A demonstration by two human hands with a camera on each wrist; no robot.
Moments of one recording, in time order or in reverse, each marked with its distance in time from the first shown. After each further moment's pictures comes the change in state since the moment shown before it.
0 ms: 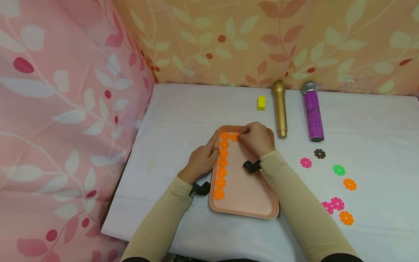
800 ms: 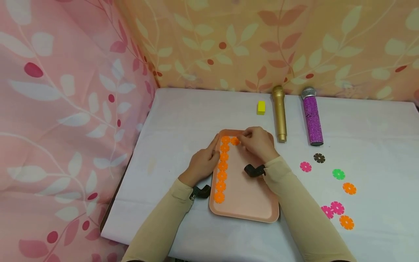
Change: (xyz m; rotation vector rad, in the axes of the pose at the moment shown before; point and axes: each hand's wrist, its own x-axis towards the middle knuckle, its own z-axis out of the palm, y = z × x) left_hand -0.001 0.001 0.001 0.009 0.004 -0.008; right_hand -0.014 -0.006 -0.012 -0.029 -0.048 0.007
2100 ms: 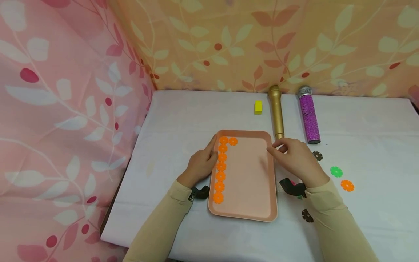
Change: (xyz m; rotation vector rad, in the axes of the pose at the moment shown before) left_hand 0.000 0.001 0.000 -0.019 -0.001 -0.008; right_hand -0.086 0.023 -0.078 -0.163 0.006 0.002
